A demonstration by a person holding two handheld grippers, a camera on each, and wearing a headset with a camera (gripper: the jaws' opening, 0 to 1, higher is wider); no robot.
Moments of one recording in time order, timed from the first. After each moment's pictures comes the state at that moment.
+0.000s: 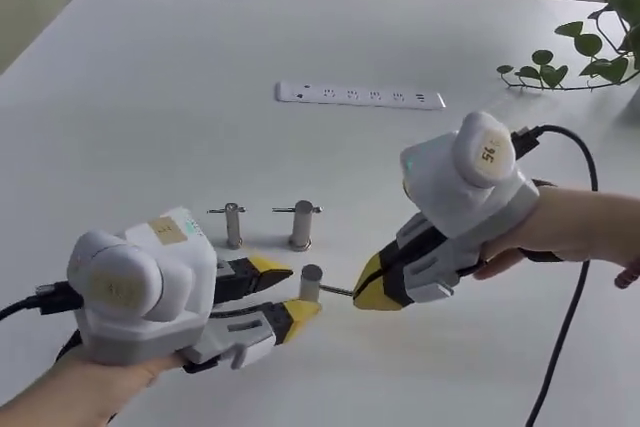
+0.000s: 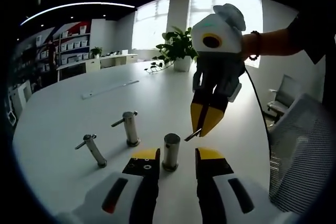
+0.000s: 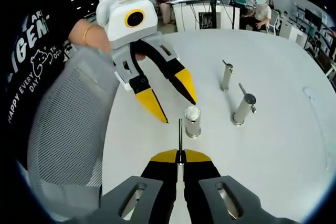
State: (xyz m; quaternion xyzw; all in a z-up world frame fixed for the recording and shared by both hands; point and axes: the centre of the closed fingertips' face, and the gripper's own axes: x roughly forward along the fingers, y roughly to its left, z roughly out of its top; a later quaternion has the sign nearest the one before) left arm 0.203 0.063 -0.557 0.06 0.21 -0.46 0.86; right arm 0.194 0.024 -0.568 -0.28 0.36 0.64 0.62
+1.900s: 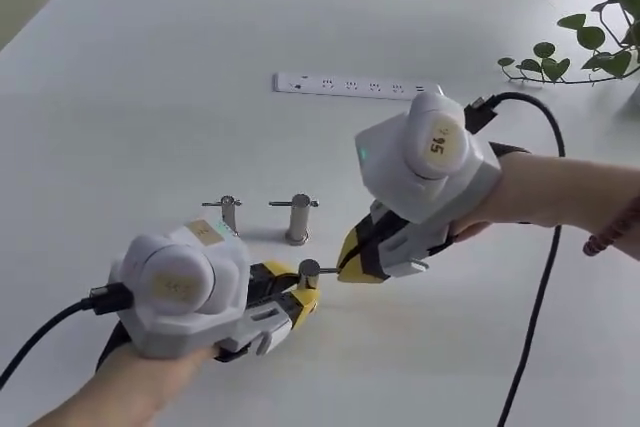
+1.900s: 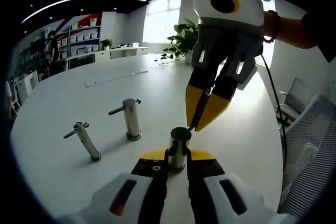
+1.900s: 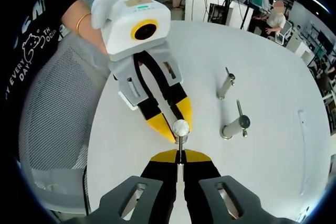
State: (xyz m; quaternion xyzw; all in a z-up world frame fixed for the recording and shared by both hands) left arm 0.218 0.053 -0.580 0.05 0.24 -0.42 0.87; right arm 0.212 0.044 -0.558 -0.38 0.34 0.63 0.59
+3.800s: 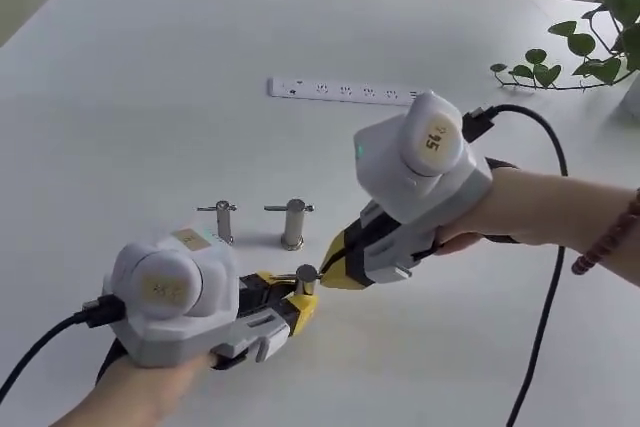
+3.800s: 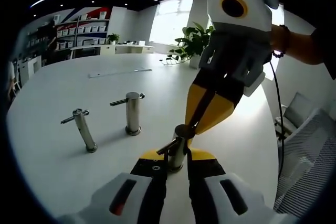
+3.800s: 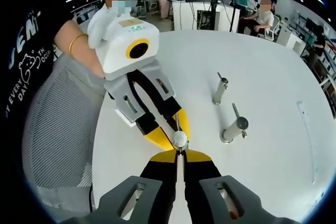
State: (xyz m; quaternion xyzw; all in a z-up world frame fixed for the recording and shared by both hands) left arm 0.218 0.052 -0.585 0.00 0.25 -0.41 0.88; right arm 0.213 0.051 -0.563 -0.32 0.35 0.62 0.63
